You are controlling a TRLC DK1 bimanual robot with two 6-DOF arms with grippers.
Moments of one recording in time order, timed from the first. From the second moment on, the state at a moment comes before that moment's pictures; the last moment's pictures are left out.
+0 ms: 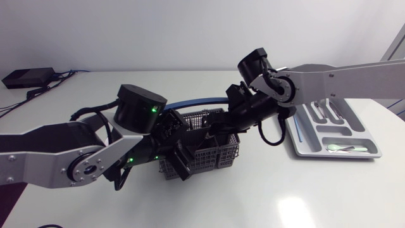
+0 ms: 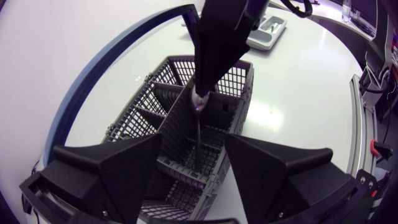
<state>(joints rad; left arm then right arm) -0.75 1.44 0.76 -0.02 -0.06 0.28 0.48 1.75 1.15 -0.43 -0.39 0.27</state>
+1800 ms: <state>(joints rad) -0.73 1.36 0.70 0.01 -0.06 0.26 0.54 1.54 1.06 -0.34 -0.46 0.28</state>
